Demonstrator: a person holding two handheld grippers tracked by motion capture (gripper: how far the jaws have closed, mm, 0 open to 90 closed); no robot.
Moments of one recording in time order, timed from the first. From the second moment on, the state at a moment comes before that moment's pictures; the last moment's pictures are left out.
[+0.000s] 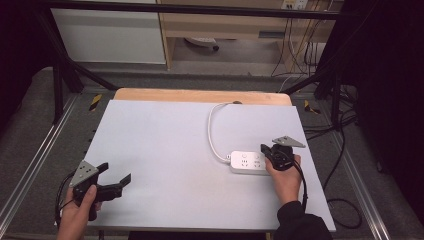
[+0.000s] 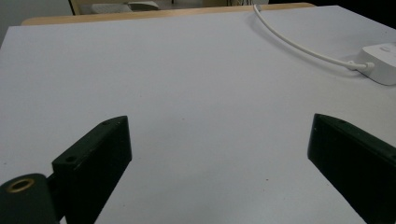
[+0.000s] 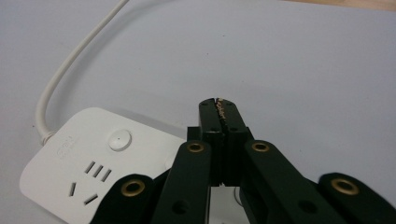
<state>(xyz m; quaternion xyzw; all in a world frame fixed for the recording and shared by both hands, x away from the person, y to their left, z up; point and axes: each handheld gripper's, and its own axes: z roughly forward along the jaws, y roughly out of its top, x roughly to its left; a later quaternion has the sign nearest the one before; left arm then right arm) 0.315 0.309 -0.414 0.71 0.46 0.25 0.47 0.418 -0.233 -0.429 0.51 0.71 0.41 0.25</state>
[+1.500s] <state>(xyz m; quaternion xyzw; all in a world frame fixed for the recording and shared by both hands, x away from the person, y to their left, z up) 0.314 0.308 -0.412 0.71 0.45 0.25 0.48 0.410 -0.218 -0.435 0.49 0.73 0.40 0.24</state>
